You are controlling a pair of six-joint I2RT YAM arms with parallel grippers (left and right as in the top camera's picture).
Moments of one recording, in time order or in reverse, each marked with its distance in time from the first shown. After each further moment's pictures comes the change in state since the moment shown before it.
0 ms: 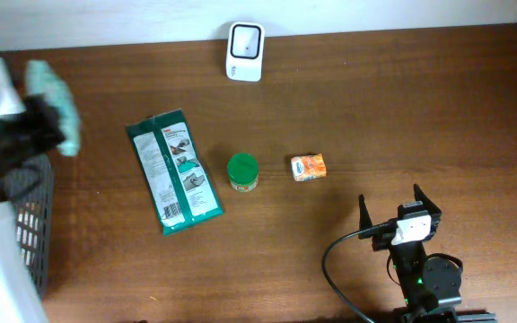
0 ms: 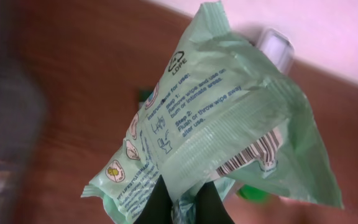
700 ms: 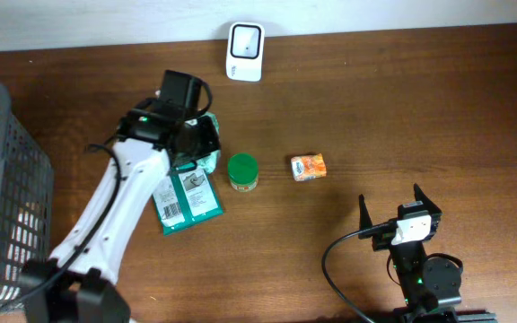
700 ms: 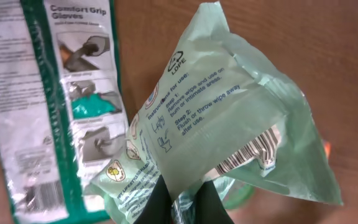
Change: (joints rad) left arm -0.603 0.251 -0.447 0.387 -0.213 -0.435; right arm 0.000 0.000 0.000 0.000 0.000 0.000
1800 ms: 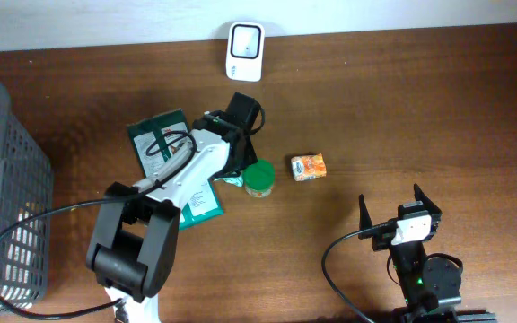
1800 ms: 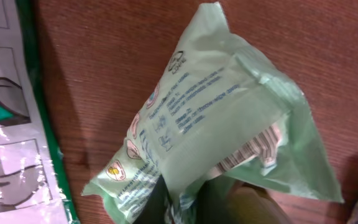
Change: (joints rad) left arm -0.164 0.322 -0.001 0.138 -0.132 -0.160; right arm 0.000 0.000 0.000 0.000 0.000 0.000
